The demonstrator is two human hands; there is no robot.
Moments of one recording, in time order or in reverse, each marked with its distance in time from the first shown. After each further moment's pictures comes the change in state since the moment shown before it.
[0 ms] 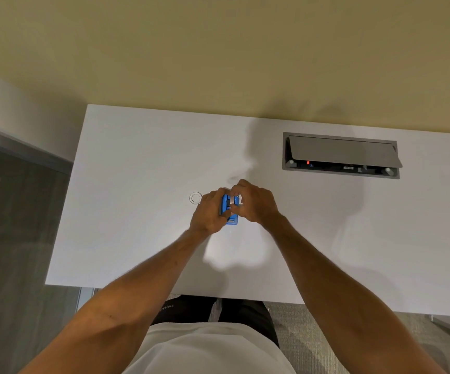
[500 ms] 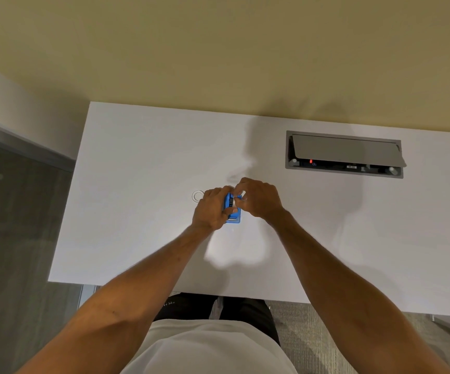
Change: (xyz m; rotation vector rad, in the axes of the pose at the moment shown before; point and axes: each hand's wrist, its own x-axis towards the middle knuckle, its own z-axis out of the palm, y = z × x) left_hand 0.006 -0.009 0.002 0.142 -0.005 0.032; right_hand 0.009 0.005 -0.002 -0.144 0.005 -0.037
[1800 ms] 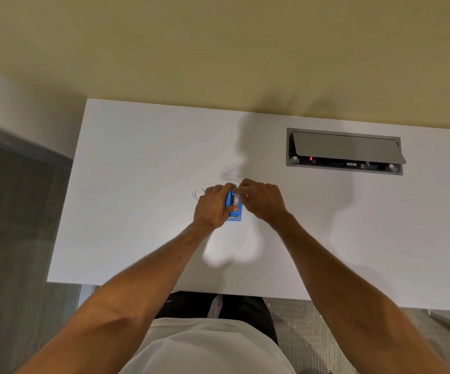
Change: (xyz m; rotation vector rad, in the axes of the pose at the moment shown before) left_hand 0.001 -0.002 -0.002 0.057 -0.040 -0.013; right_hand -0.008 0.004 0.012 -0.196 0.083 -0.062
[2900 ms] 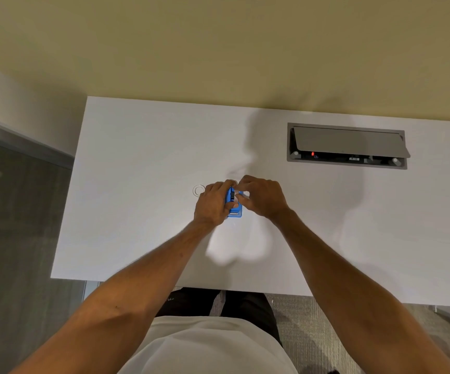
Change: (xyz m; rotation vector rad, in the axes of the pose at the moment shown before) left_hand -0.001 -0.002 0.008 0.000 0.038 0.025; right_hand -0.002 0.003 0.004 0.061 0.005 0.008
